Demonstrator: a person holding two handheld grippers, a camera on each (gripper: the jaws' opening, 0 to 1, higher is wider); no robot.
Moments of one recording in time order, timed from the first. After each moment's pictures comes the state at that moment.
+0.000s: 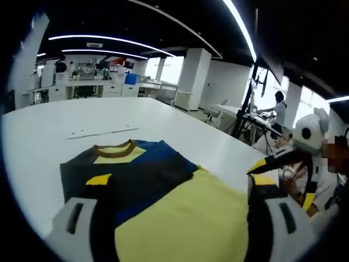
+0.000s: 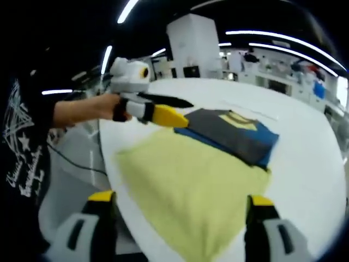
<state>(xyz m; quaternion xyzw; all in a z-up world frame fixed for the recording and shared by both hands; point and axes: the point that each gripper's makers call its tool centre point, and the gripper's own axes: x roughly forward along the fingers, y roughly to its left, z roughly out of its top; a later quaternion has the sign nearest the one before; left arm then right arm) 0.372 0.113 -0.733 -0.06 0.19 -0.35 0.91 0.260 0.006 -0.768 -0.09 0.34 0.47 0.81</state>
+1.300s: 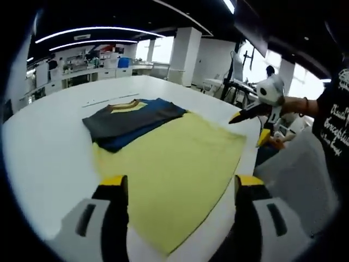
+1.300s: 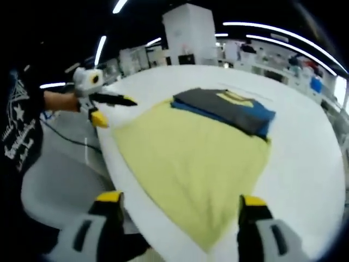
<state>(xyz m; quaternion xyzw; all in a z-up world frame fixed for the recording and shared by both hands) 0.230 0.193 -0.789 0.03 0.27 -0.38 0.88 0.229 -0.023 -0.814 -0.12 0.37 0.44 0.81</state>
